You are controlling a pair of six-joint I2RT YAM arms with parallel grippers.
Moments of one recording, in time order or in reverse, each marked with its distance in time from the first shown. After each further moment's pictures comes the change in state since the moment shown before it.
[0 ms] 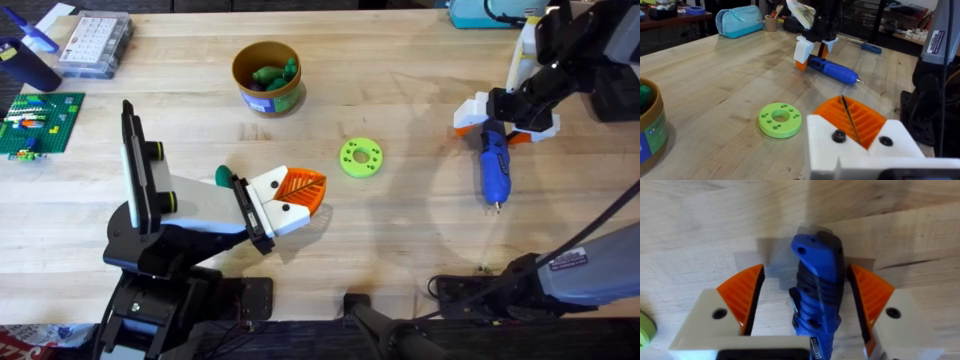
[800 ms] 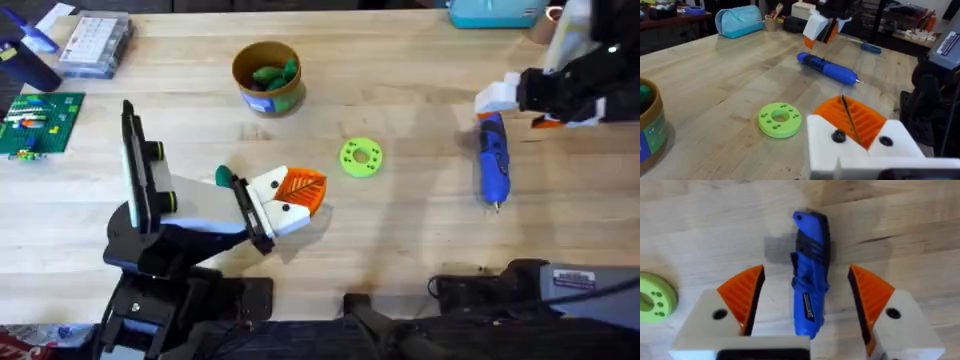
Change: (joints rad) left arm 0.000 0.000 0.000 0.000 0.001 -0.003; right arm -0.006 -0.275 -0.016 -0.078 0.012 -0.016
